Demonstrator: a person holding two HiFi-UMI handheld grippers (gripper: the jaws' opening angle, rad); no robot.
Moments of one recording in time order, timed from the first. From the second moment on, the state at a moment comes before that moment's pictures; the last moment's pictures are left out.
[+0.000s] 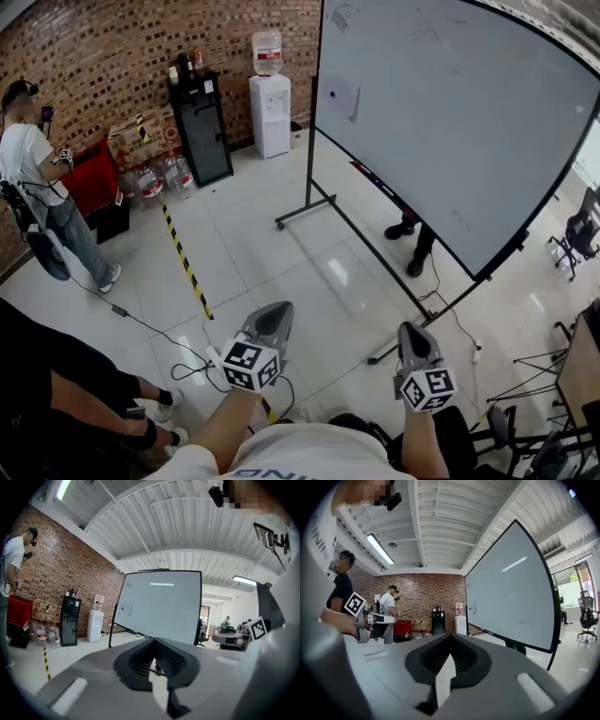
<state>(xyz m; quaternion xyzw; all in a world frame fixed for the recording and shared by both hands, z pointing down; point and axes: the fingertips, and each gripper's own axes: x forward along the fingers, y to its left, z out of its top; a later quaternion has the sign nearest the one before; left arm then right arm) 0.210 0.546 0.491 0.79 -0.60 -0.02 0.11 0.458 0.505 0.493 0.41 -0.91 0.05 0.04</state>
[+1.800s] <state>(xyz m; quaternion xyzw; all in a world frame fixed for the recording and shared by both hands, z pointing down) -0.022 0.099 0.466 0.73 -0.68 -0.03 0.10 0.195 -0.005 0.450 0.31 -0.95 0.01 0.01</state>
